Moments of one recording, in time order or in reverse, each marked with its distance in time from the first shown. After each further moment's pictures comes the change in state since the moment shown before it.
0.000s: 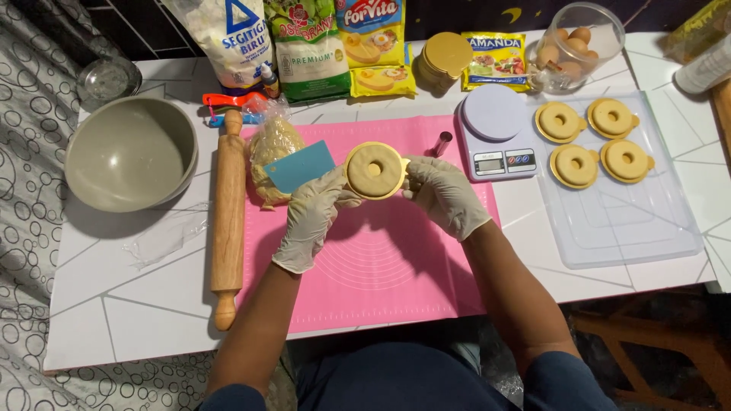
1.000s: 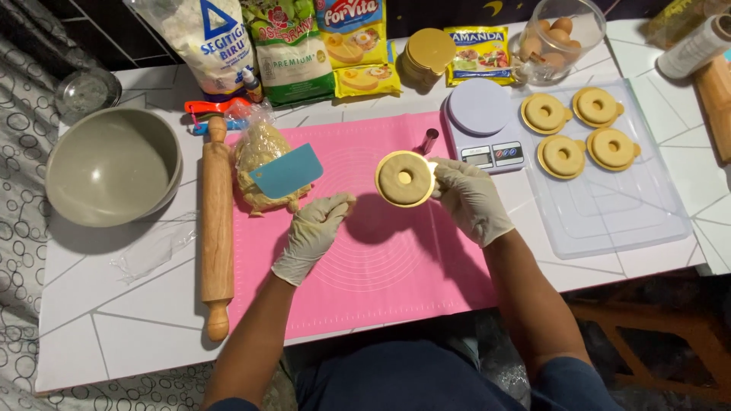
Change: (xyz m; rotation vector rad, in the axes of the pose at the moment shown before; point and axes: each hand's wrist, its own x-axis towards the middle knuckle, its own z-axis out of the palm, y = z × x) left_hand -0.004 -0.087 0.018 0.626 0.281 0.097; right_hand -0.014 -0.017 -0.048 0.027 0.077 -0.172
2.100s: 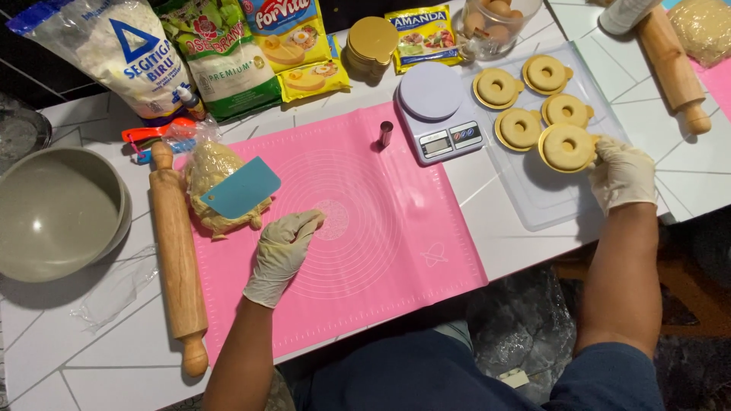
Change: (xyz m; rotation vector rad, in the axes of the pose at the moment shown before) left_hand -0.009 0.054 -0.031 0.034 -0.254 0.198; right_hand 0.031 -0.121 -0.334 -0.144 0.479 -0.326
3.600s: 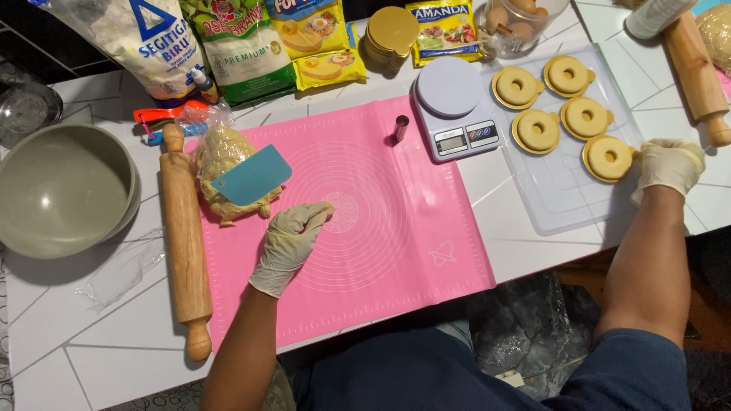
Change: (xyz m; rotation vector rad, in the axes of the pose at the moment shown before) left_hand 0.001 0.005 -0.004 0.000 -0.008 -0.021; right_hand 0.144 0.021 -0.110 -1.156 0.478 -0.176
